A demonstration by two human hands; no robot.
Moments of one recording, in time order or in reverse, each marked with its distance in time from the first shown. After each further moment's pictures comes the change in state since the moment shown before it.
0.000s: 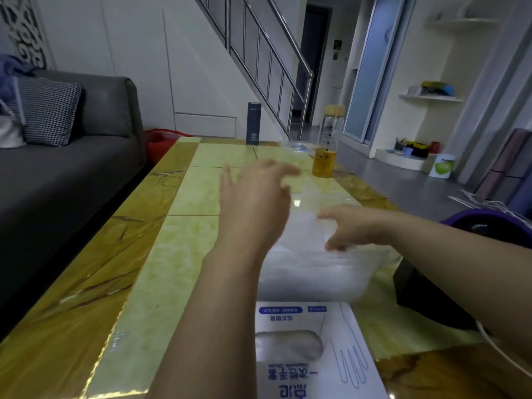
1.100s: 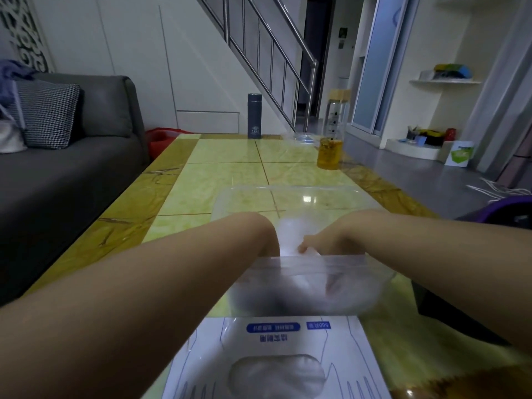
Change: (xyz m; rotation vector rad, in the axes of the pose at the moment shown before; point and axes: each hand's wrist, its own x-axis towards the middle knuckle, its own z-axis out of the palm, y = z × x) left_hand 0.041 -0.018 0.066 0.561 -1.413 -0.312; right_hand 0.055 -0.004 0.024 -0.535 -0.442 0.017
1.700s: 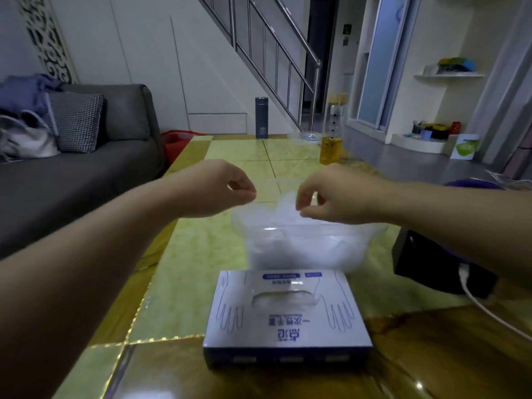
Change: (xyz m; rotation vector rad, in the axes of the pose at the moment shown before) left_hand -0.121 -0.072 0.037 -0.311 0.855 0.349; right_hand -0.128 -0.021 0.011 0.039 0.839 -0.393
